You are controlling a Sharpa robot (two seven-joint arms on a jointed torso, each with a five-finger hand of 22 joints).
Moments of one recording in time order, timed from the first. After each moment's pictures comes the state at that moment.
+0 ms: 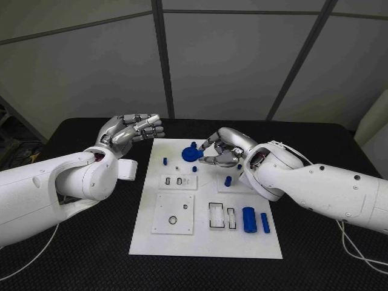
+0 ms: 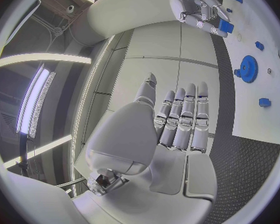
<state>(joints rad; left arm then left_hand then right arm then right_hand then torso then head) 1.25 -0.95 -0.04 1.59 0.09 -0.38 0.49 1.45 0.07 -0.24 -0.07 0.20 0.93 0.22 0.10 0.09 0.97 0.17 0.19 0.06 1.05 0.13 0.12 0.08 0.19 0.84 0.24 0.40 0.16 1.20 -0.62 0.03 1.45 -1.29 -0.41 -0.11 1.34 -0.11 0.34 0.09 0.13 1.09 0.09 0.10 0.16 1.46 0.01 1.41 1.31 1.46 -0.06 1.47 1.31 0.01 1.47 0.06 1.56 1.31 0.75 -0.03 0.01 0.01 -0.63</state>
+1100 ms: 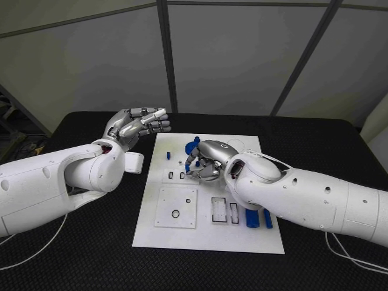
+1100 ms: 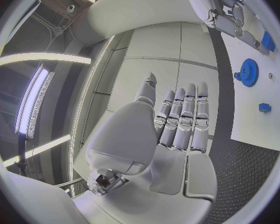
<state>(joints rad) 1.25 -0.93 -0.04 1.58 0.09 -0.37 0.48 1.45 0.07 -0.24 -0.07 0.20 0.93 0.22 0.10 0.09 0.97 0.17 0.19 0.06 1.05 0.13 0.12 0.08 0.19 0.84 0.24 0.40 0.16 1.16 -0.49 -0.02 1.41 -1.51 -0.35 -0.23 1.33 -0.11 0.33 0.09 0.15 1.09 0.09 0.10 0.16 1.46 0.01 1.41 1.31 1.47 -0.06 1.47 1.31 0.01 1.47 0.06 1.56 1.31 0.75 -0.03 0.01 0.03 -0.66</state>
